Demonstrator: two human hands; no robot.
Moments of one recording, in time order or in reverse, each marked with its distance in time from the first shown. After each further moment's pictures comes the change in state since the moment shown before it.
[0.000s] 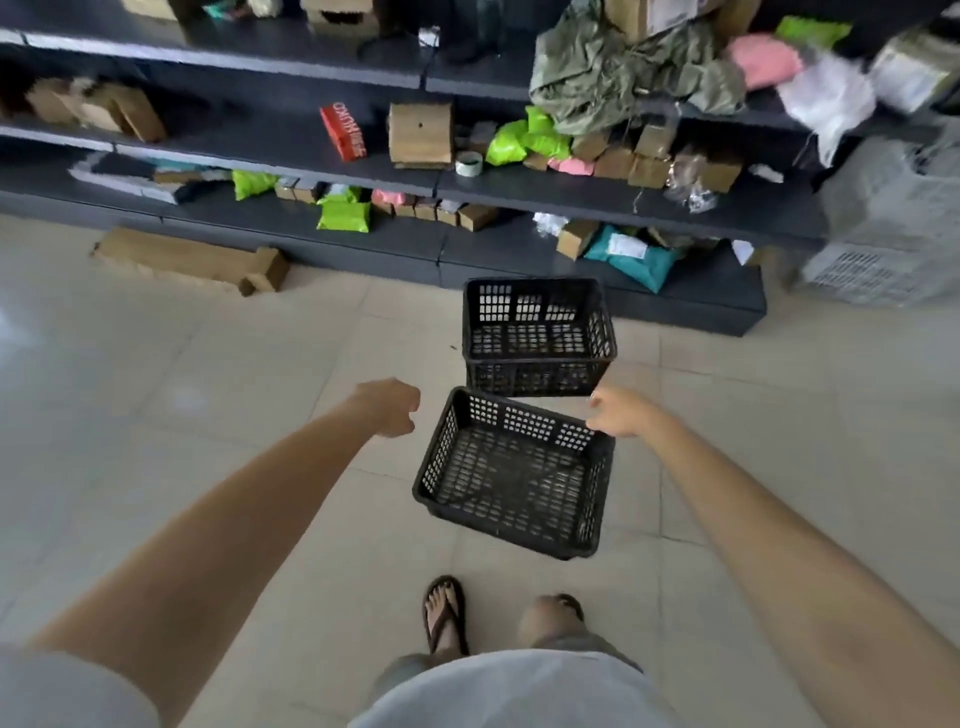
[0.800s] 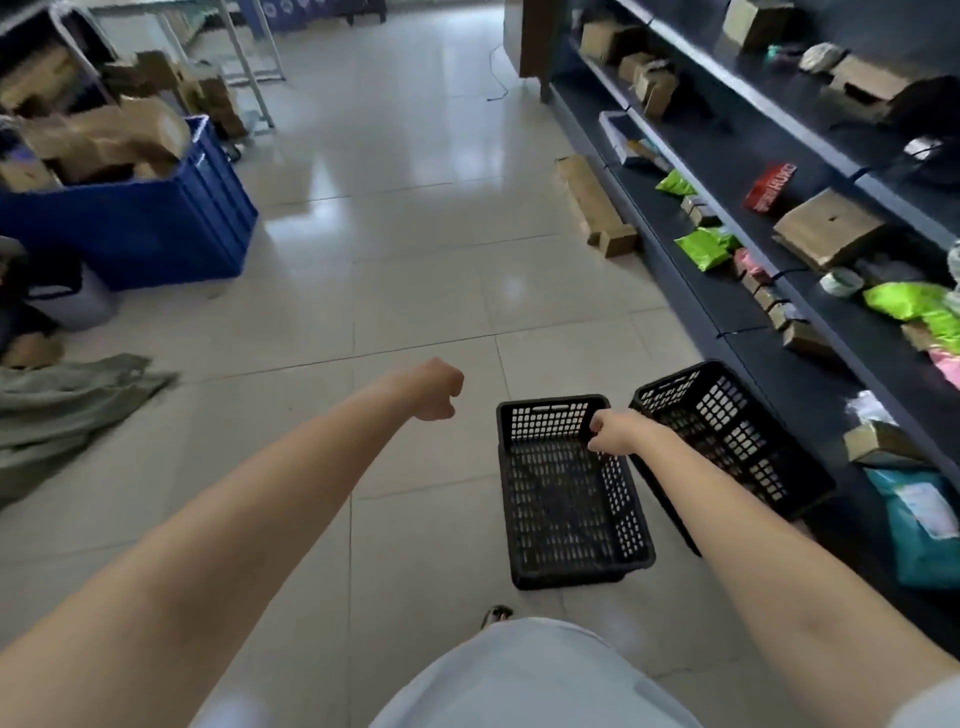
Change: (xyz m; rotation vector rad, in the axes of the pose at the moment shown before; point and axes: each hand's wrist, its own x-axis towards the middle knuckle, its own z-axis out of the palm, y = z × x) left_hand -0.167 0.302 0.031 -0.698 0.066 -0.885; right_hand -0.006 0.070 -0.051 -0.869 -0.196 -0.865
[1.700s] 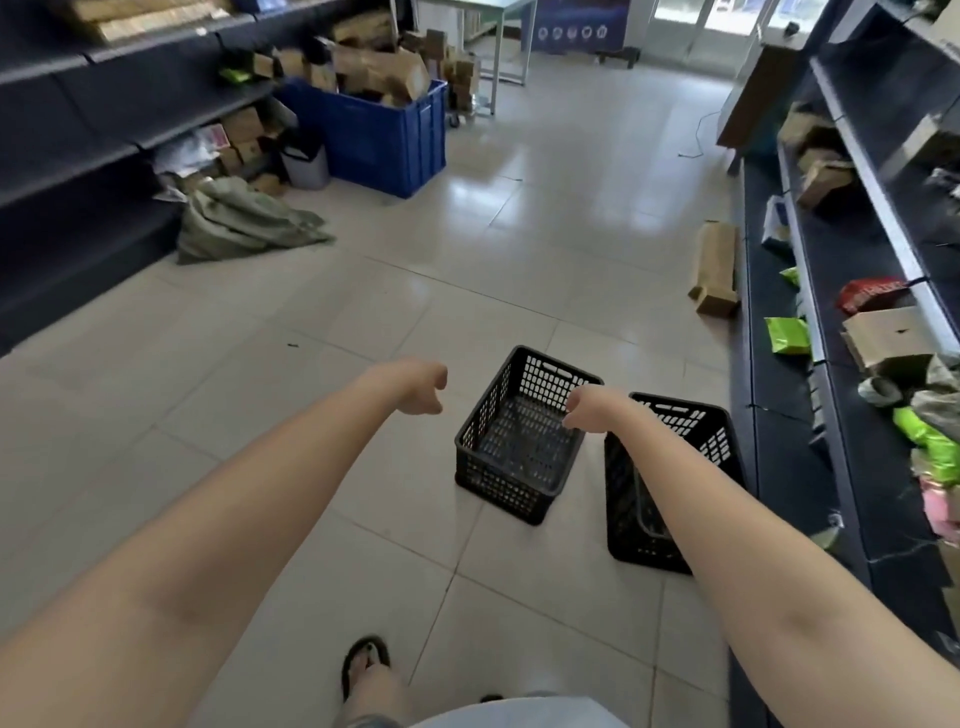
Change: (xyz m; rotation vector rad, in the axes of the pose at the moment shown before) left_hand -0.281 0.357 0.117 -0.408 0.004 -0.520; right_hand -0.220 0.236 0.068 -0.406 0.064 -0.454
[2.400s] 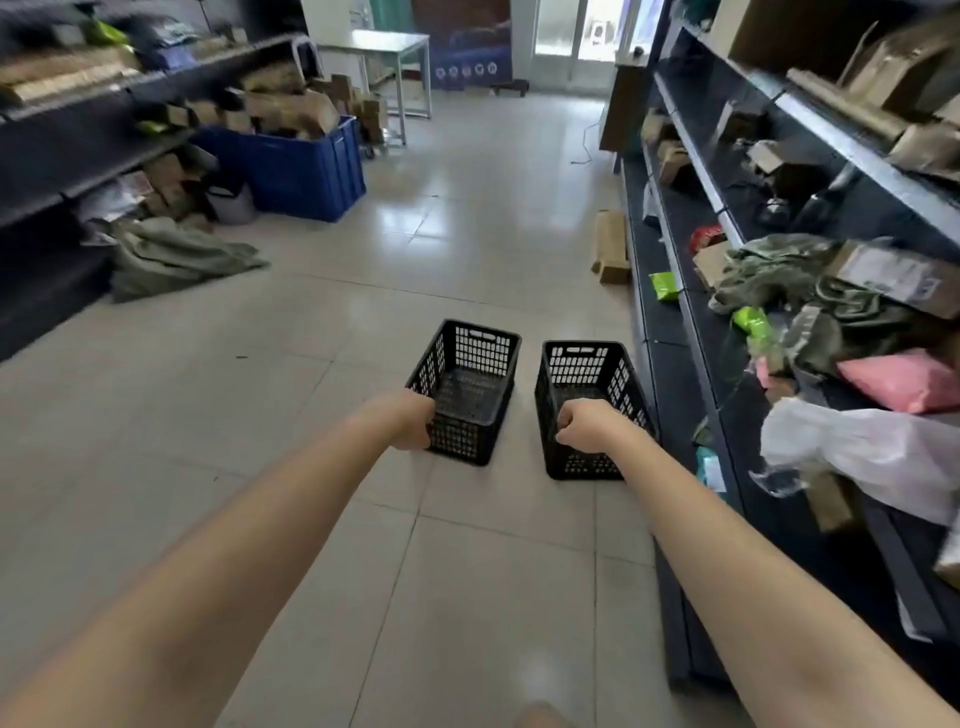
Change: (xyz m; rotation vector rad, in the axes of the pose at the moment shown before) left_hand -0.244 0.144 0.157 0.193 0.020 0.141; right_hand -0.286 0.121 0.175 0.199 0.126 0.132
